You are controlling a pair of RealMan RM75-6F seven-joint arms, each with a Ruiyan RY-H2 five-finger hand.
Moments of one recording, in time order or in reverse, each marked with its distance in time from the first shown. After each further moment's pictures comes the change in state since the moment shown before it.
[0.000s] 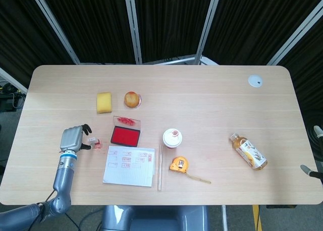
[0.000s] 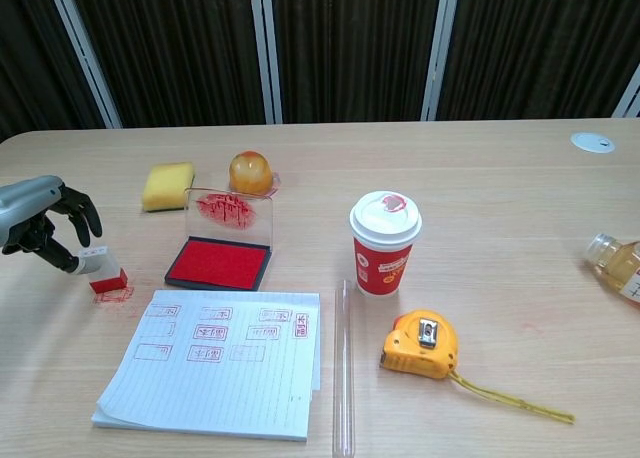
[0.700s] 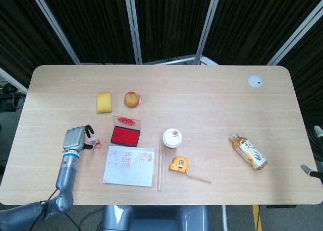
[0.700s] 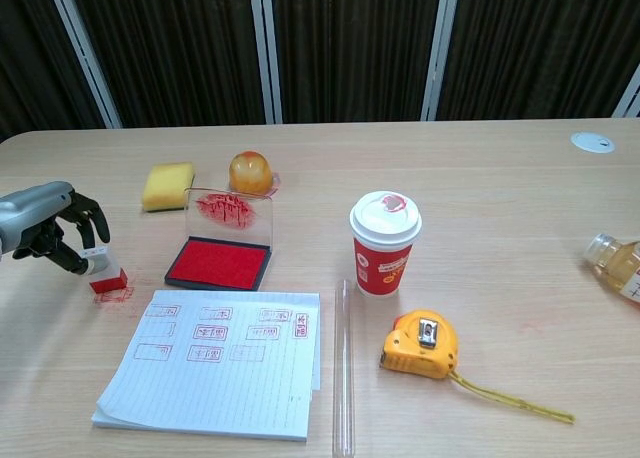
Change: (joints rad) left arm -0.027 -0.012 0.000 0.009 -0.050 -0.017 0.011; right arm 0.005 -0.004 0.000 0.009 0.011 -0.013 0.002
